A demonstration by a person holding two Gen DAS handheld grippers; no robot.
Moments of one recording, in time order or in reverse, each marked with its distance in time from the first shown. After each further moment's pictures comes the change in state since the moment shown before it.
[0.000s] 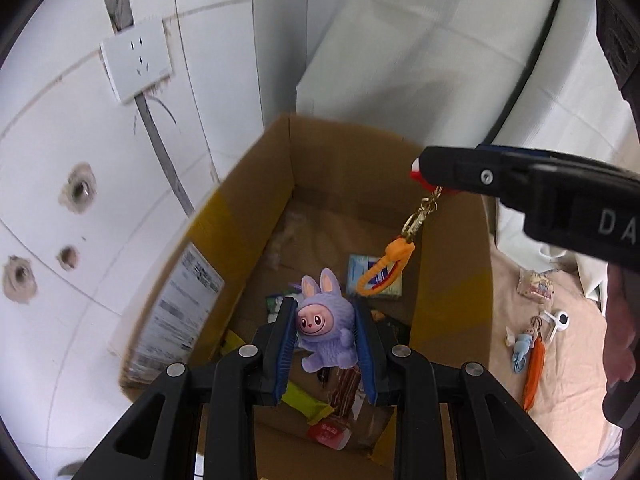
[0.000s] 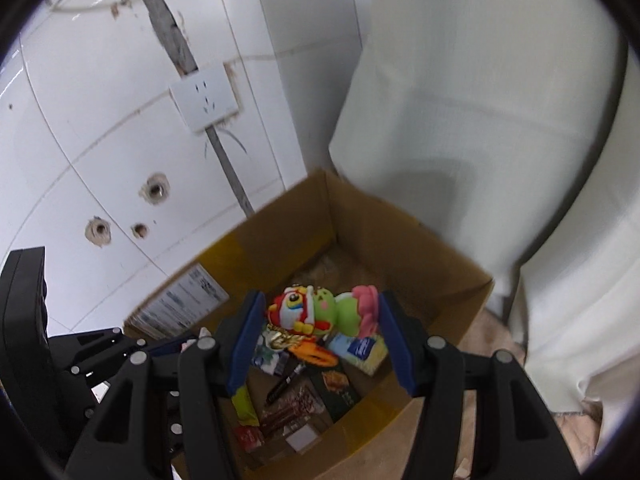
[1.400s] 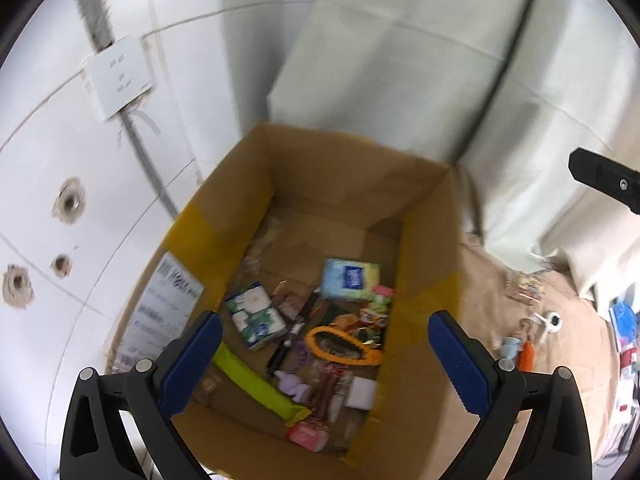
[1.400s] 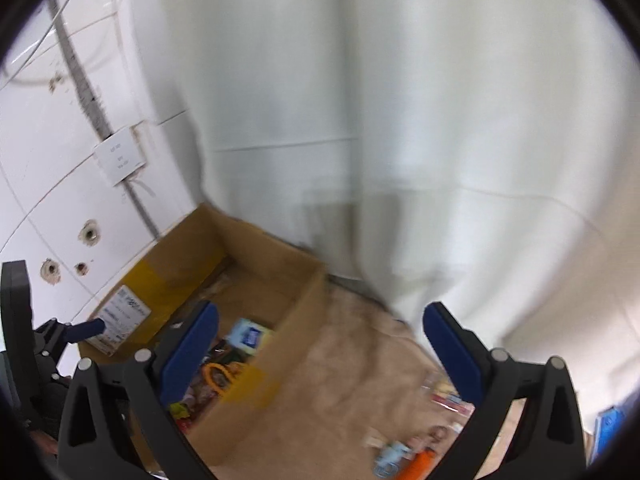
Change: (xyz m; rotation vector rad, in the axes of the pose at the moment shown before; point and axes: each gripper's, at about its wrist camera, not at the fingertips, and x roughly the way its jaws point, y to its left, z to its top) left arm -0.012 -0.048 0.008 0.042 -0.027 -0.020; right arm -0.114 -0.087 -0.034 0.170 -0.125 -0.294
